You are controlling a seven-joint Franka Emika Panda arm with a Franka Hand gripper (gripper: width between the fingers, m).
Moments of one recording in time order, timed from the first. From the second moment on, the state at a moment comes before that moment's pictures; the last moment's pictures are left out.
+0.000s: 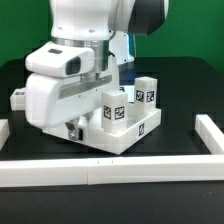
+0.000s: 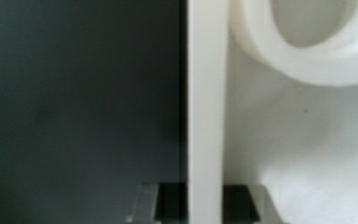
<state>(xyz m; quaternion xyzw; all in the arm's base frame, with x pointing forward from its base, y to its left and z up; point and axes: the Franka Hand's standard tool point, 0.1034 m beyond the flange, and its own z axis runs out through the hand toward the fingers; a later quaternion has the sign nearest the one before) 0.571 -0.047 0.016 0.84 0.54 0.00 0.07</state>
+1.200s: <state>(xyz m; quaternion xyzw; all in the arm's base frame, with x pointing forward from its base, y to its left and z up) 0.591 0.009 0.022 0.57 0.81 0.00 0.12</state>
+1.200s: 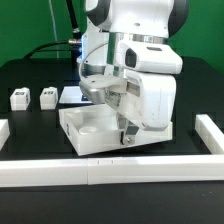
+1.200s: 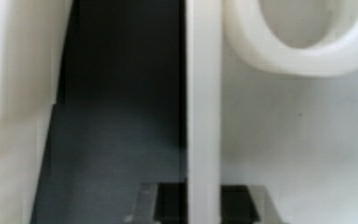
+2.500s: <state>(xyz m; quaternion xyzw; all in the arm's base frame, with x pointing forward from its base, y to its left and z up) 0.576 0.044 0.011 0.11 0.99 -0.04 0.12</state>
